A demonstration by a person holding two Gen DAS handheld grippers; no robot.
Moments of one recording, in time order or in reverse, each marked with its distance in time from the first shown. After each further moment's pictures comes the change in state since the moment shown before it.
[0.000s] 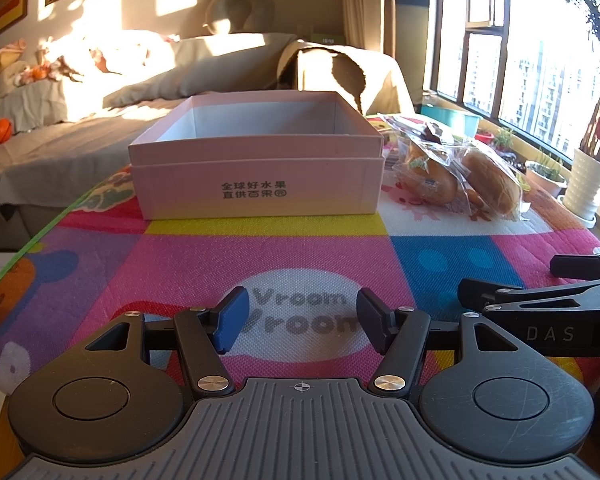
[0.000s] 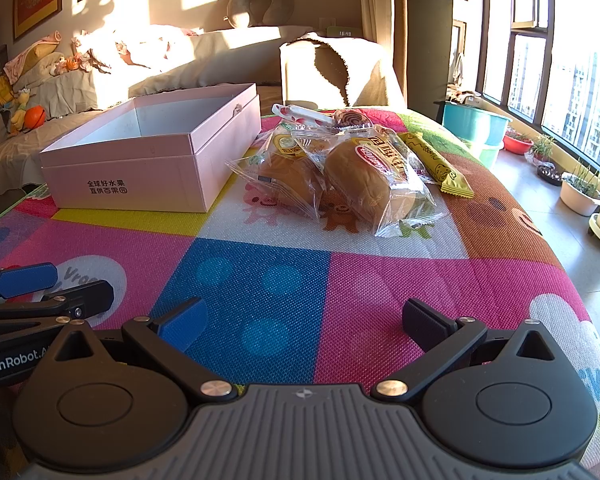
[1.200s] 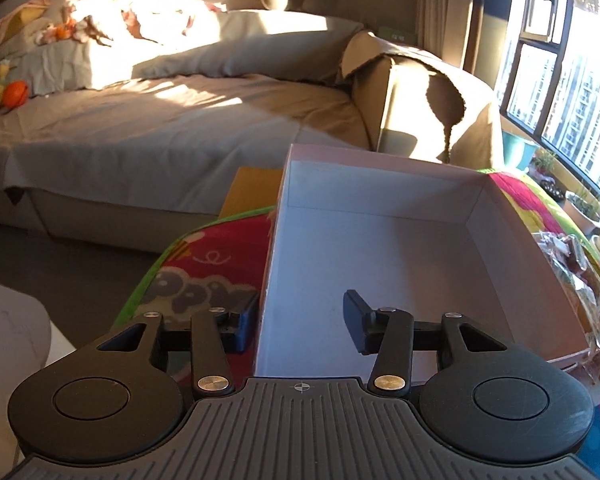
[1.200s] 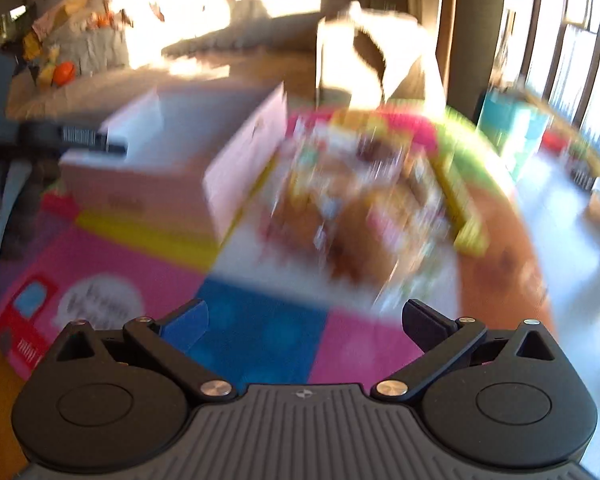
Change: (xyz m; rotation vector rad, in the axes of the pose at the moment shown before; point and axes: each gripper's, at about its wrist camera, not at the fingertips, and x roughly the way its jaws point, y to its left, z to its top) left arm 0.101 0.116 0.119 -0.123 0.092 0.060; right arm -0.015 -0.011 0.078 -0.172 0.036 0.039
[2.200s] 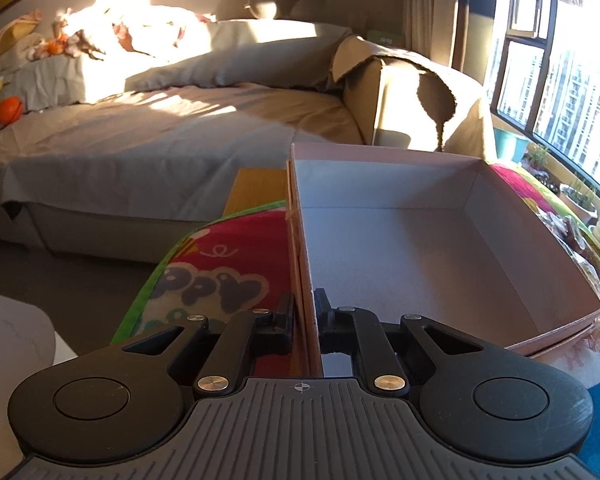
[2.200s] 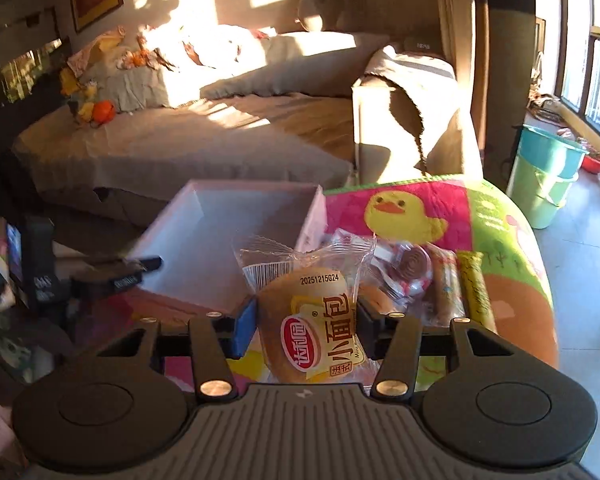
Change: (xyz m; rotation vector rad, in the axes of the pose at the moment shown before) left arm -0.006 0.007 -0.008 0.041 -0.029 -0.024; right arm -0.018 -0.004 0.107 0.124 0.011 0.270
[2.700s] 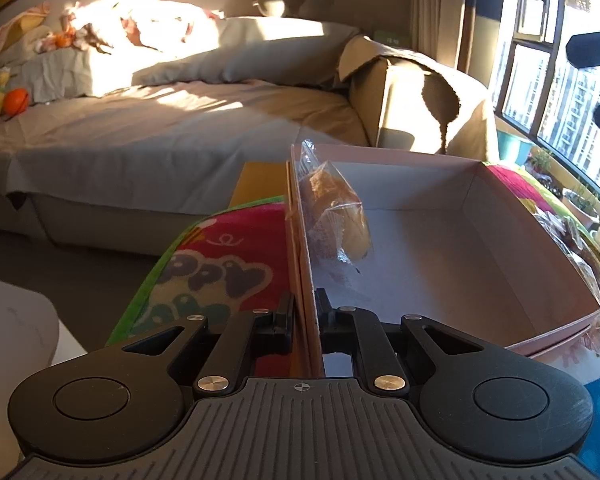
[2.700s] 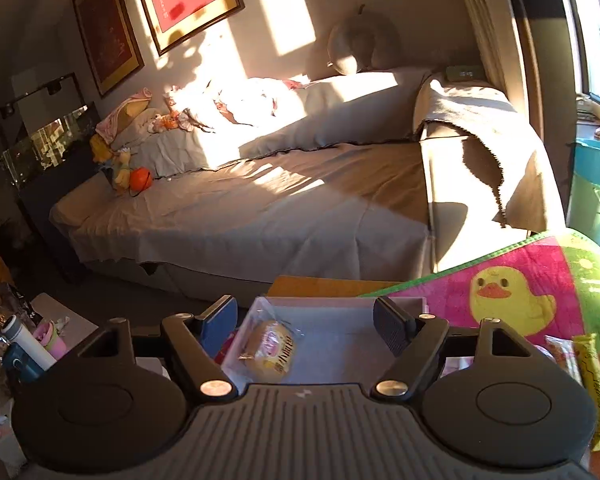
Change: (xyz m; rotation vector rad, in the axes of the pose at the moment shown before) left arm -0.008 0.003 -0.006 -0.028 0.004 0.009; right arm 0.062 0.023 0.044 0.054 -0.143 0.044
